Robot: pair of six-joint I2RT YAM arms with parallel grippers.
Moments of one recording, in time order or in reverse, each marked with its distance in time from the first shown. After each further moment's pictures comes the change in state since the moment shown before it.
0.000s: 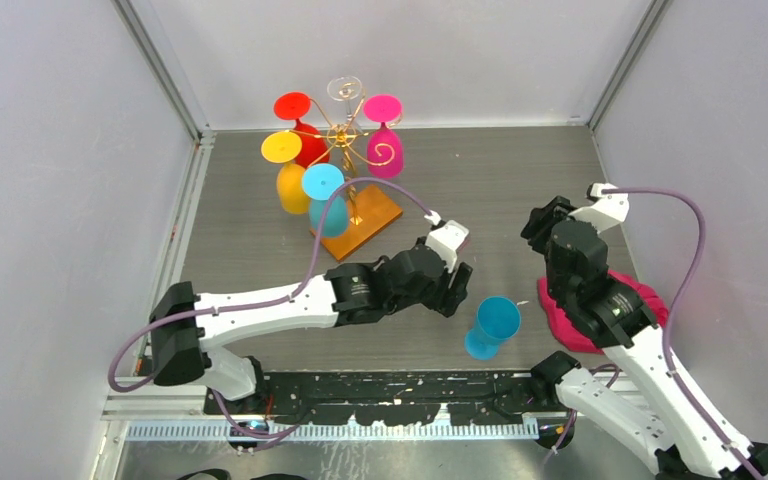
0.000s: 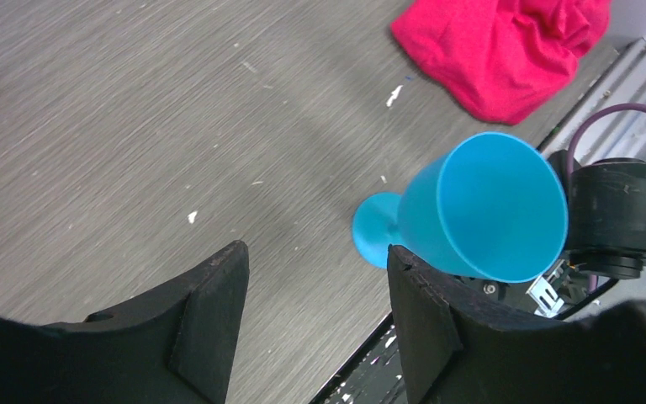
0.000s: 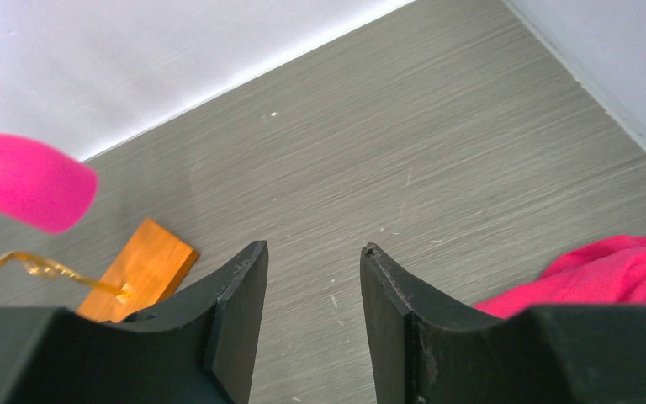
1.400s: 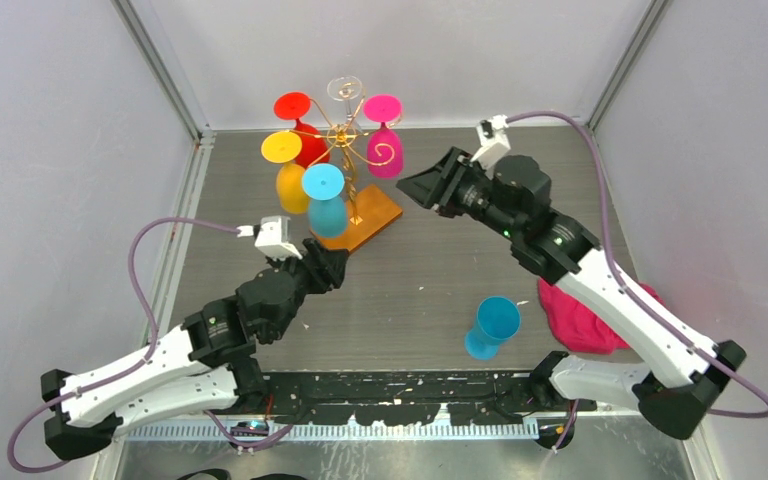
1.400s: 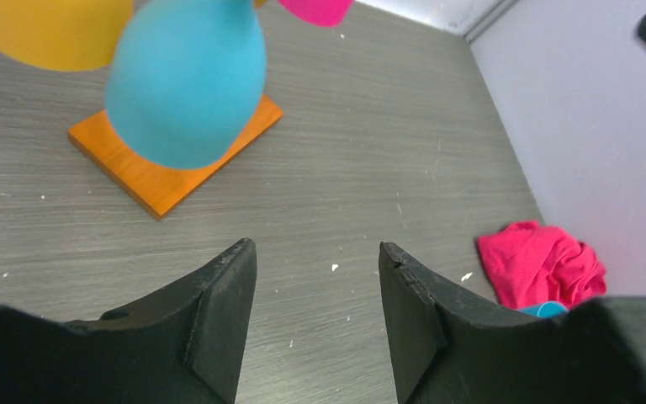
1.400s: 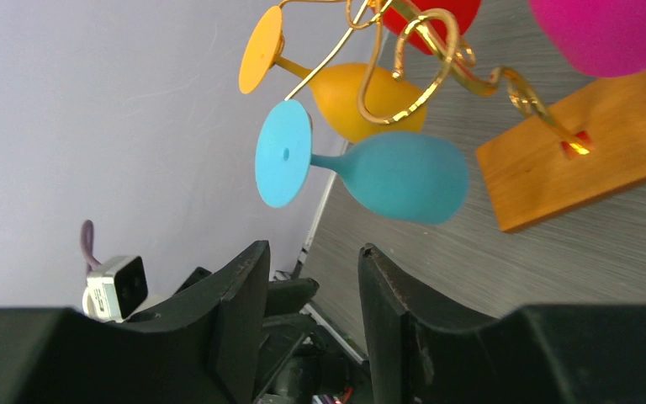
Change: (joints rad) left arm 0.139 -0.784 -0.457 -0.047 -0.470 -0.283; right arm 0.137 0.477 0.354 0.283 -0.830 0.305
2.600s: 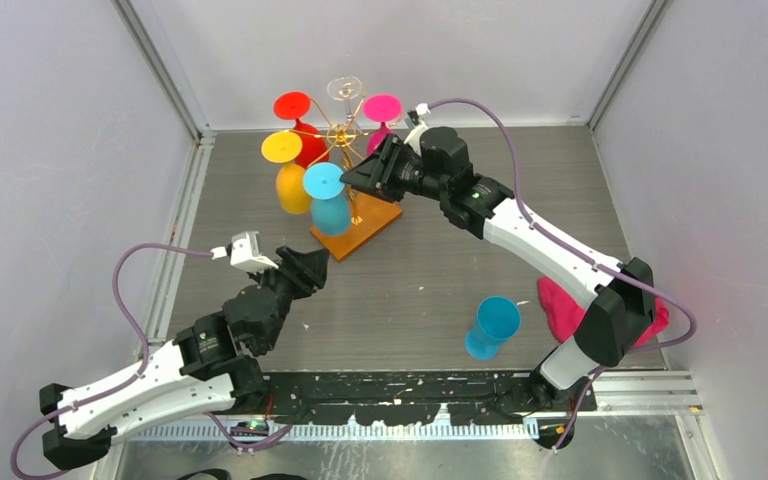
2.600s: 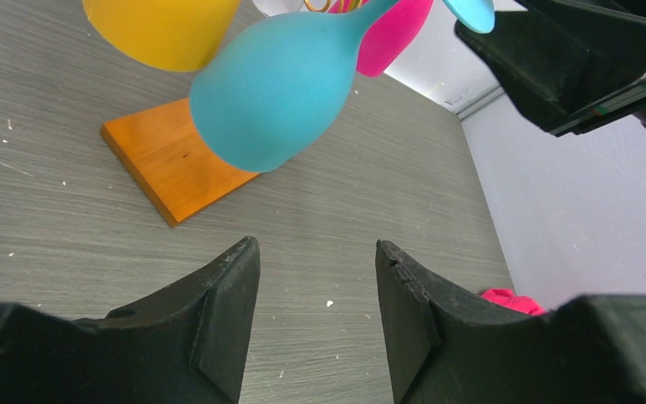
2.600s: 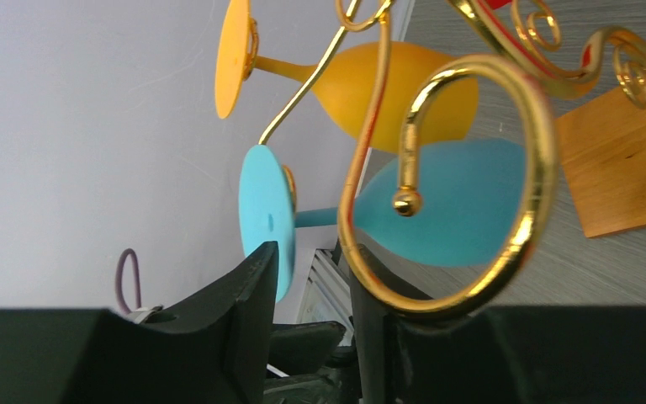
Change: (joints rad) left arm 0.000 -0.146 -0.139 0.068 -0.126 -0.092; right arm 0.006 0.416 0.193 0.144 -0.214 0.186
